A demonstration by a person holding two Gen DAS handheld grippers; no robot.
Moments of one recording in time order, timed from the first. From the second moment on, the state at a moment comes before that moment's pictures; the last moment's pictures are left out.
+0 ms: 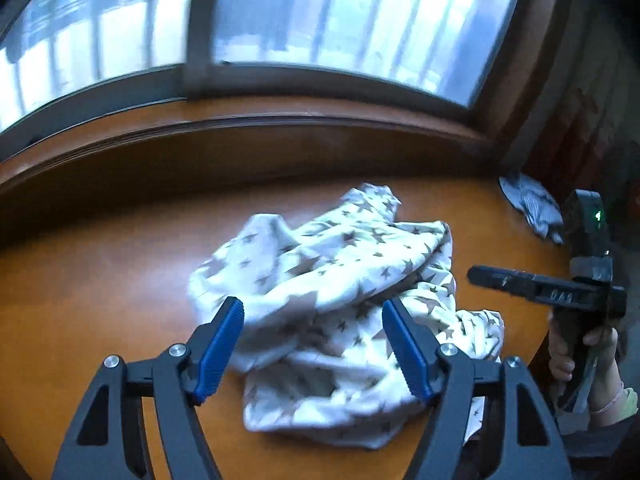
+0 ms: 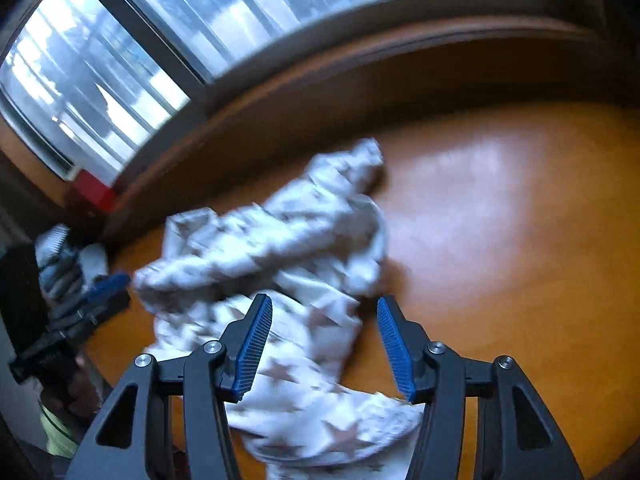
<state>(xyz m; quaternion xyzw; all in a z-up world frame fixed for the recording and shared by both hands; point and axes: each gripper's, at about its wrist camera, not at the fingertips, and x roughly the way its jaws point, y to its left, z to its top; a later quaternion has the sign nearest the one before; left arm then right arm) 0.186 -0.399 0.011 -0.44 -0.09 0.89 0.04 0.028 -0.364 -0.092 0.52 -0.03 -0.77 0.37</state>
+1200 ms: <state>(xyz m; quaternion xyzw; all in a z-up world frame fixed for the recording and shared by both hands) 0.228 -0.508 0.043 -0.41 -0.18 0.88 -0.15 0.081 -0.370 -0.035 0.46 0.09 -0.78 0.42</state>
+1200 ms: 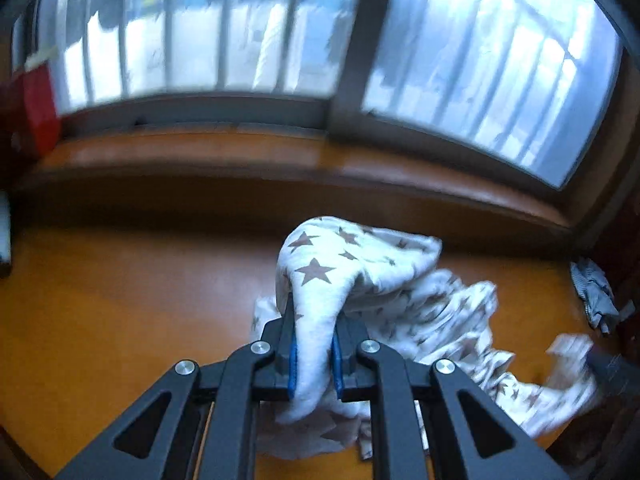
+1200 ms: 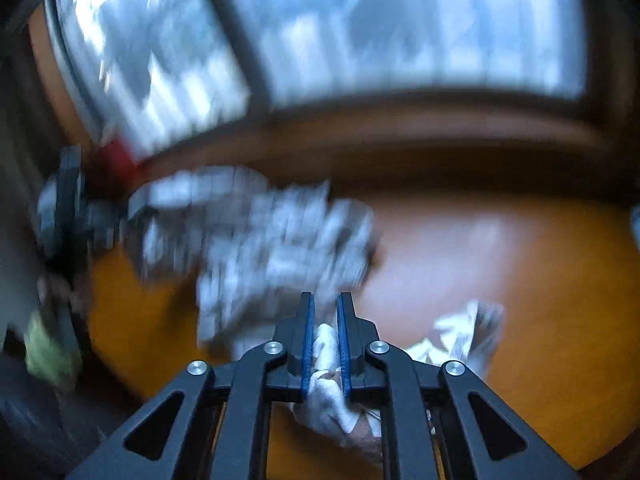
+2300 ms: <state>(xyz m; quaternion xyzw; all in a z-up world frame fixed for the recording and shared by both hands) 0.264 -0.398 0.020 -0.46 -0.11 0.88 0.00 -0.009 -0.488 -0.057 0.48 -0.01 -0.78 0.41</state>
